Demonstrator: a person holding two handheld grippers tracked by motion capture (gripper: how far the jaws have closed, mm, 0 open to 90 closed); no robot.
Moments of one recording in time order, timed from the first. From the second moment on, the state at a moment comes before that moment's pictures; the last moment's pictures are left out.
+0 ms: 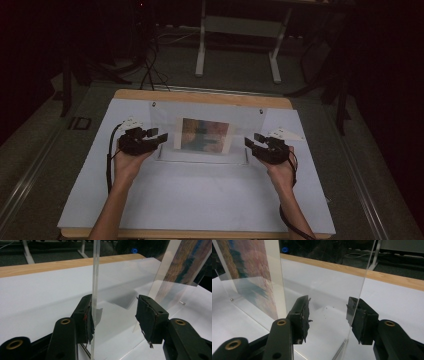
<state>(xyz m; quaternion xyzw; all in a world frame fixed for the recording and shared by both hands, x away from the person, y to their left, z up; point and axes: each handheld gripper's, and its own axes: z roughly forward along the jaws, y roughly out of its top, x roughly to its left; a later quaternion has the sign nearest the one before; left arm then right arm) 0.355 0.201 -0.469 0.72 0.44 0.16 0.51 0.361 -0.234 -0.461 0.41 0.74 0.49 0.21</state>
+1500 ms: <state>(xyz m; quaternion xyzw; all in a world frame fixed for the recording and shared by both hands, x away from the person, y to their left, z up) 0.342 0.227 -0.461 0.71 0.42 0.14 0.54 0.367 -0.263 -0.450 0.37 0.78 0.48 0.16</state>
